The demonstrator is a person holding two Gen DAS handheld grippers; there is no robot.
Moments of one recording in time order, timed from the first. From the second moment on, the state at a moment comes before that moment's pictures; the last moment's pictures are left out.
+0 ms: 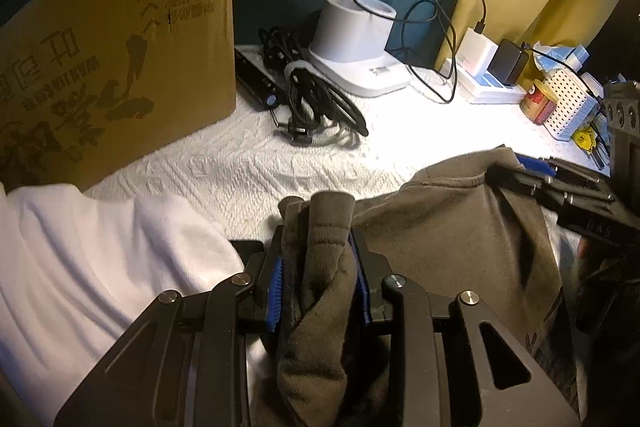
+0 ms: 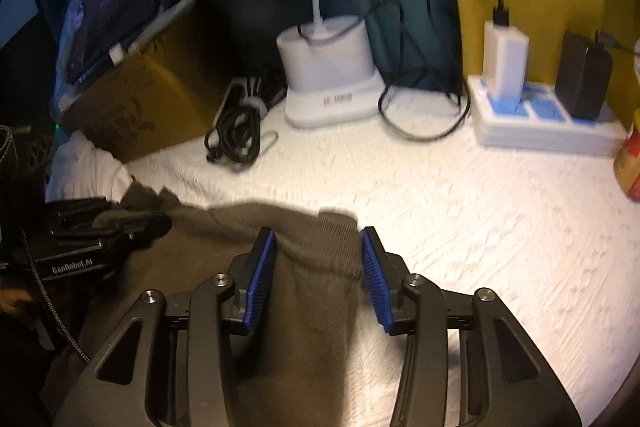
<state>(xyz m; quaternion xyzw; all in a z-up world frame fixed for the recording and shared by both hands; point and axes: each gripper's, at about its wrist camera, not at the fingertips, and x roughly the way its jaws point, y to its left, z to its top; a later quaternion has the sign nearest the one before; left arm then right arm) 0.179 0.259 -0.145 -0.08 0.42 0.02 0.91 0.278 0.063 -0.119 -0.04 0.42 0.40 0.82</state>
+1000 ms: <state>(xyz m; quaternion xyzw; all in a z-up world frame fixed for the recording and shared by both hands) 0.165 0.272 -0.127 -0.10 0.41 0.05 0.91 0.298 0.065 -0.136 -0.09 0.44 0.33 0.83</state>
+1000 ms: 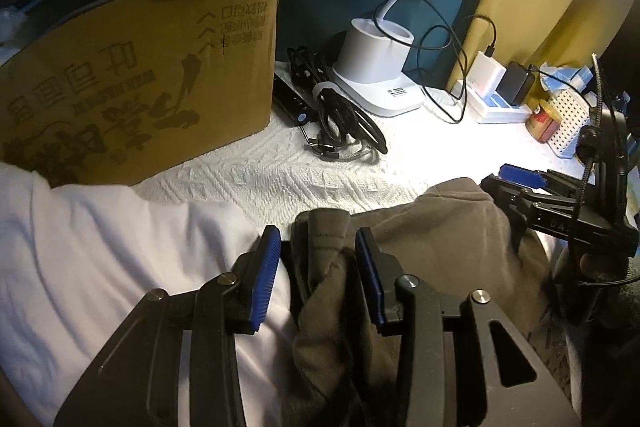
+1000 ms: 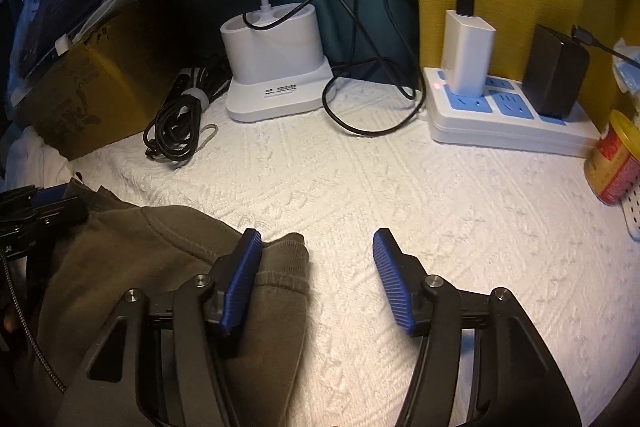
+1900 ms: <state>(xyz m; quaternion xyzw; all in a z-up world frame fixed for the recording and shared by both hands) 0.090 0.222 -0.108 -0.11 0.37 0.04 0.92 0.236 0.011 -0.100 -0.08 0.44 0.31 0.84</state>
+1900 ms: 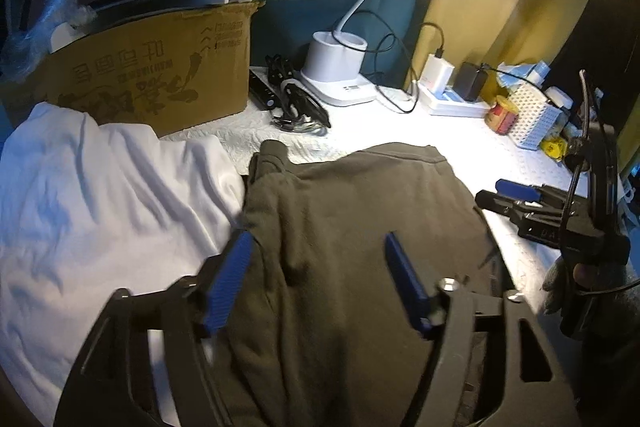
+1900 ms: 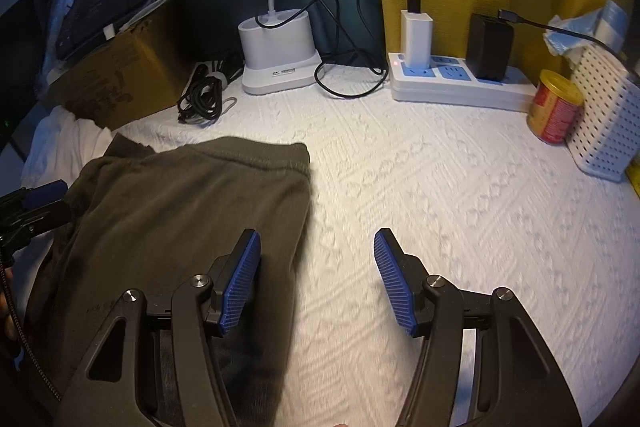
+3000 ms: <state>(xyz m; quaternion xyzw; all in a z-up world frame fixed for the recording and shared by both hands) 0.015 0.120 -0.094 -0.09 0.34 -0.03 0.94 0.134 -0.125 -0.068 -0.05 0.41 0.26 0.87</state>
